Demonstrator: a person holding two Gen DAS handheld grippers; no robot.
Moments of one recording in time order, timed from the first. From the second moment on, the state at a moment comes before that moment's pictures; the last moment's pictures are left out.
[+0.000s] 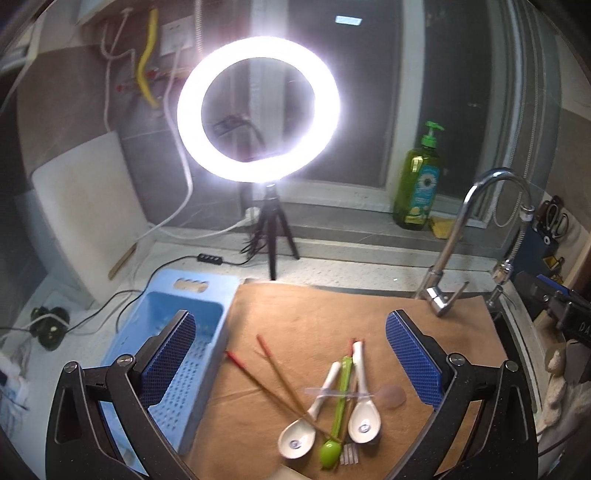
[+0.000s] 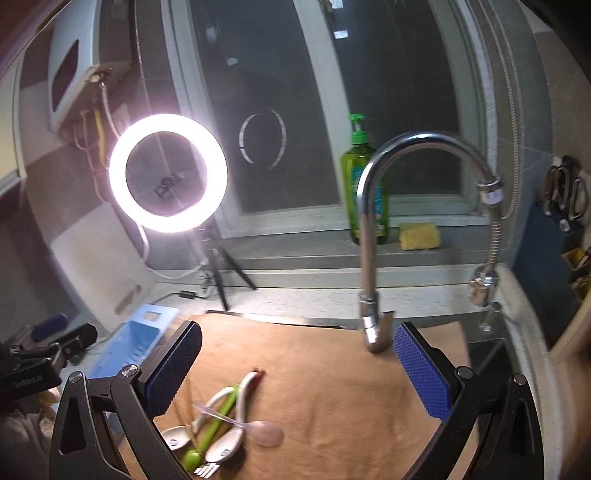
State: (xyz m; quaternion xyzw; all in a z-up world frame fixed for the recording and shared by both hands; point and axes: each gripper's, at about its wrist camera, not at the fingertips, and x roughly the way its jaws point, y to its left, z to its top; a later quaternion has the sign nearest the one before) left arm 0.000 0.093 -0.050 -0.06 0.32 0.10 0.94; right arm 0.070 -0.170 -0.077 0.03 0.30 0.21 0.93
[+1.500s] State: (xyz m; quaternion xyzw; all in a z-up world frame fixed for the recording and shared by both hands) left arm 0.044 0.149 -0.227 -0.30 0.49 0.12 0.81; right arm 0.168 0.062 -0.286 -0.06 0.64 0.44 0.63
